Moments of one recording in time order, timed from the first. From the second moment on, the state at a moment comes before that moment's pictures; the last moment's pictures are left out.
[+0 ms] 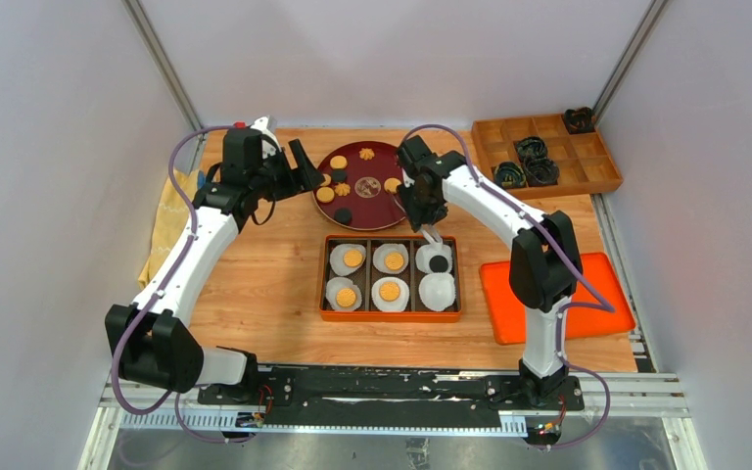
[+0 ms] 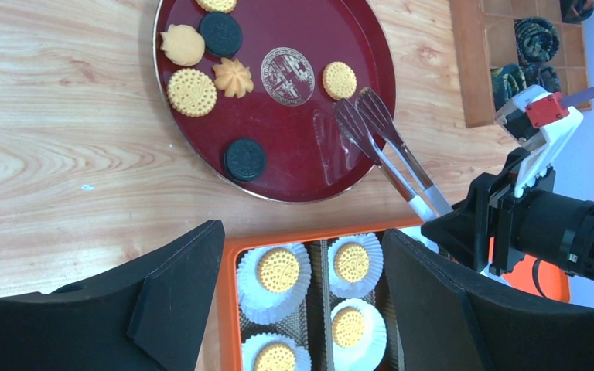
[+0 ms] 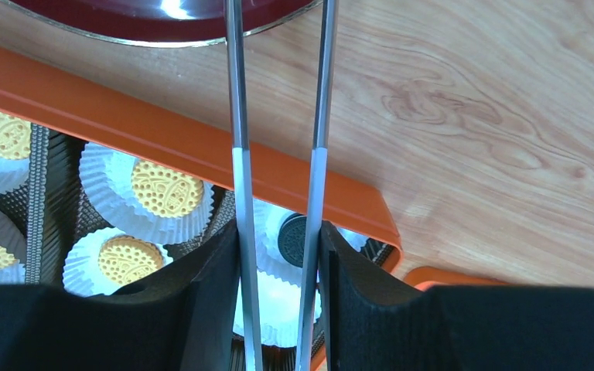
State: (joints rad) left arm -0.19 1.33 1.22 -0.42 0.21 -0.48; right arm 0.59 1.95 1.73 -0.96 0.10 0.16
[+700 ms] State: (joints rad) left arm -0.19 1.32 1.22 -0.45 0.21 -0.48; right arm 0.59 2.01 1.76 -0.93 0.12 0.22
